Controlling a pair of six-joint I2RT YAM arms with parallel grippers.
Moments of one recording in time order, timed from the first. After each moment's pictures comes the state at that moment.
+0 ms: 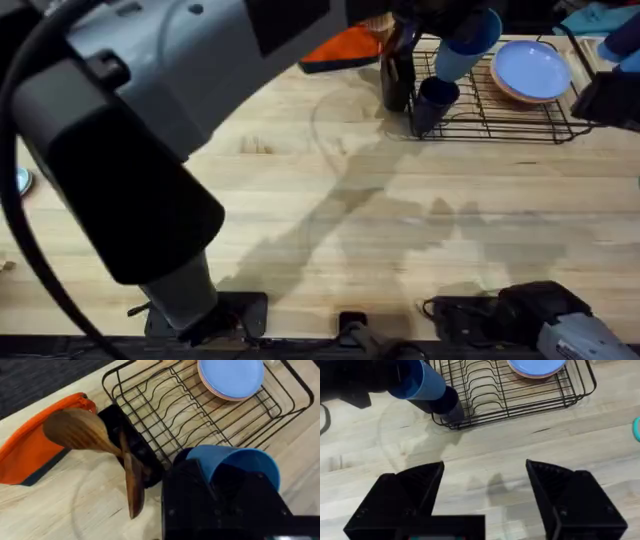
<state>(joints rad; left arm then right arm) -0.75 1.93 1.93 -0.68 0.01 -0.20 0.15 0.78 1.37 -1.32 0.21 0.33</state>
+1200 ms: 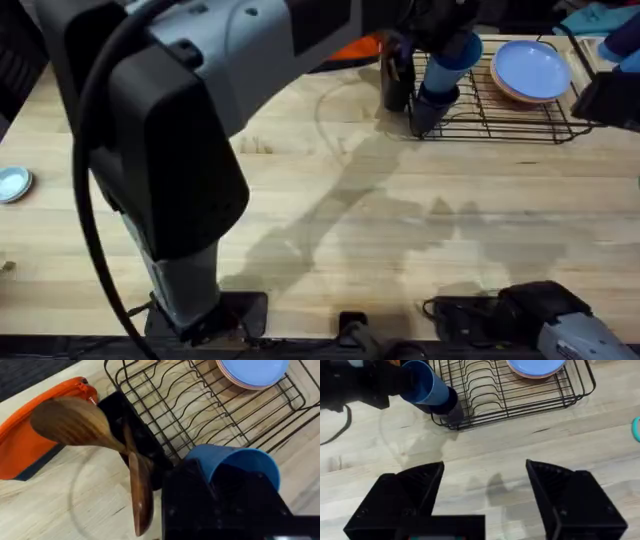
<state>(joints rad) -0.74 2.00 1.93 -0.68 0.00 -0.20 0.15 0.78 1.37 -1.32 0.21 0.33</state>
